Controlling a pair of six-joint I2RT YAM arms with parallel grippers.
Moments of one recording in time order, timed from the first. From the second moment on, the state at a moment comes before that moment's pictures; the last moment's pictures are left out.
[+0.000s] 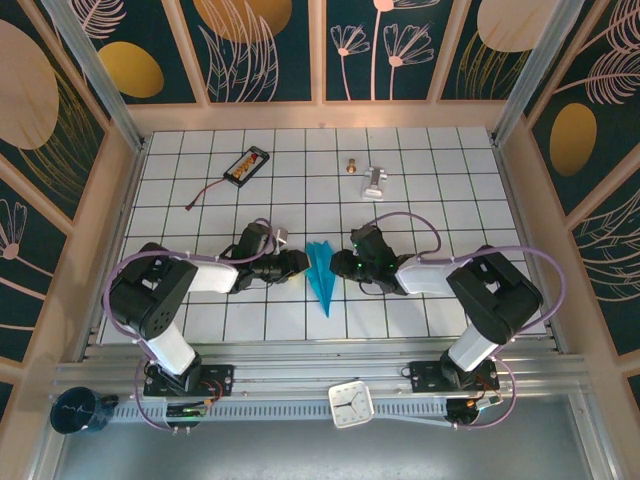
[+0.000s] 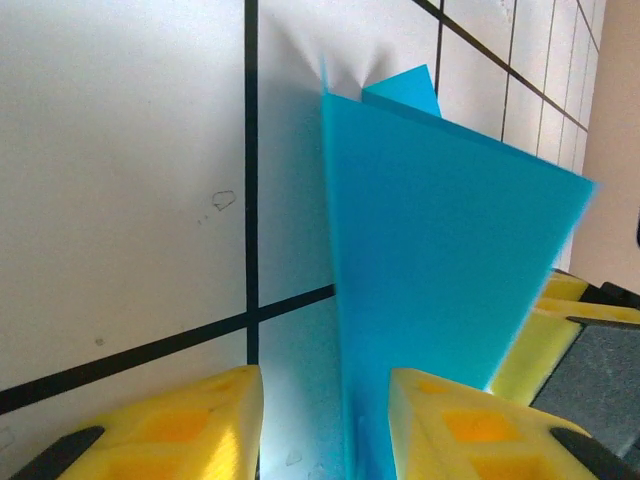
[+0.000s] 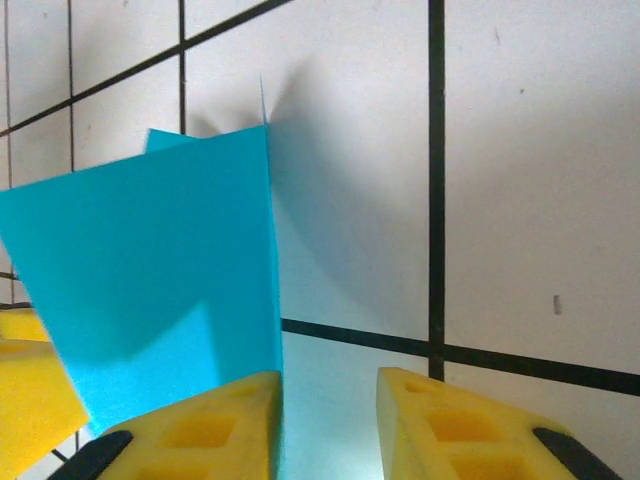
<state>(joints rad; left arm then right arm) -0.54 1.68 0.59 0.35 0.52 -0.95 0.72 1.61 0.64 0.18 -0.15 0.86</state>
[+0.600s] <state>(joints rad) -0.51 1.61 0.60 0.25 0.49 -0.89 0.71 1.53 0.64 0.17 -0.16 0.83</state>
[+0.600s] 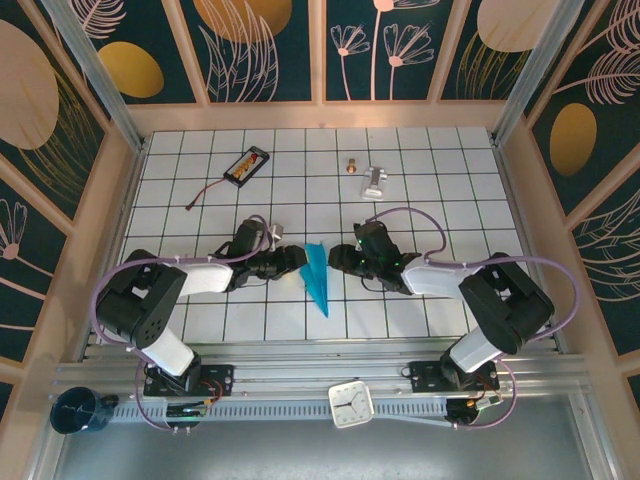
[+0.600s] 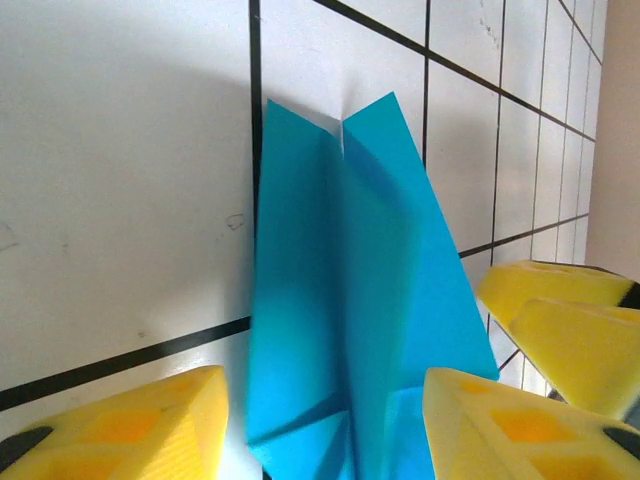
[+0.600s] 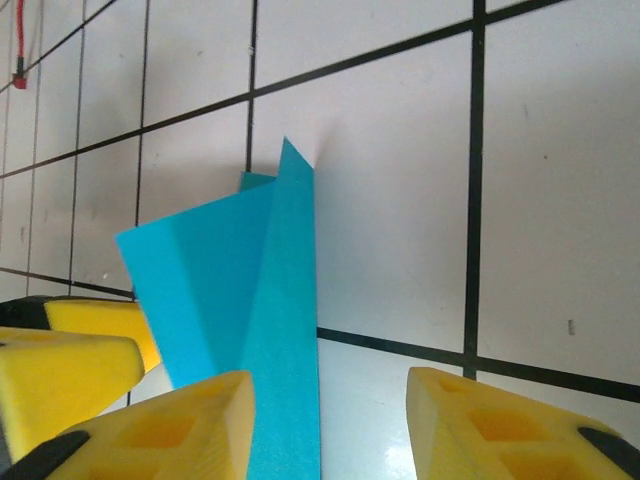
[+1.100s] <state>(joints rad) -0.48 1.45 0.60 0.12 0.35 -0.79 0.89 1.54 0.79 -0.01 0.00 0.72</state>
